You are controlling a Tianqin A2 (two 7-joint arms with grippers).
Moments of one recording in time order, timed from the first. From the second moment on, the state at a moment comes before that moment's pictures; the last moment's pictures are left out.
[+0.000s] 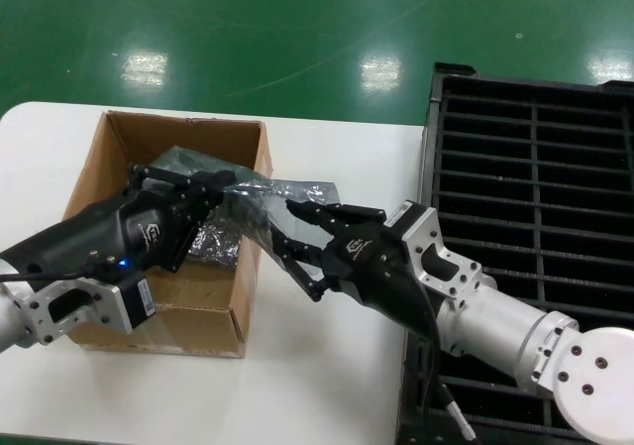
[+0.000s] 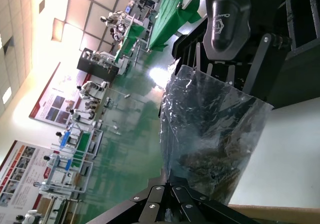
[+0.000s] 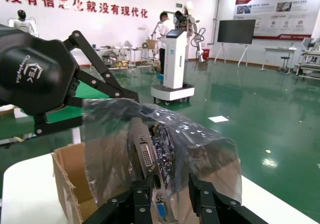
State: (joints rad) left arm -0.30 -0.80 1.73 -1.70 -1.67 0.50 0.60; right arm 0.55 0.20 -2.00 1.43 1.26 -0.55 0.49
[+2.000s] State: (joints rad) left arm -0.30 -0.80 1.73 -1.70 -1.67 0.50 0.60; right arm 0.46 0.18 -1.96 1.51 1.20 -0.58 0.50
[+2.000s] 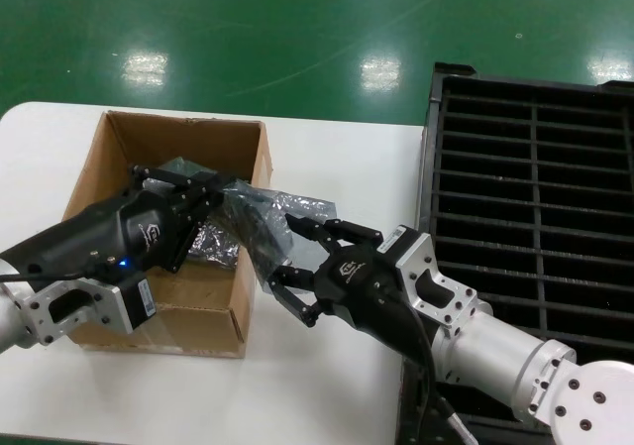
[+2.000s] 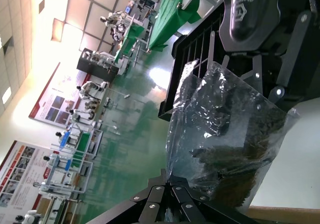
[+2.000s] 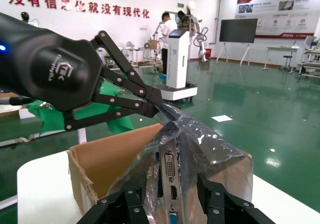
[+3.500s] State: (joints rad) left arm -0.30 -0.80 1.73 -1.70 -1.67 0.50 0.60; right arm 0.45 0.17 -1.95 1.54 1.24 -0.55 0.49
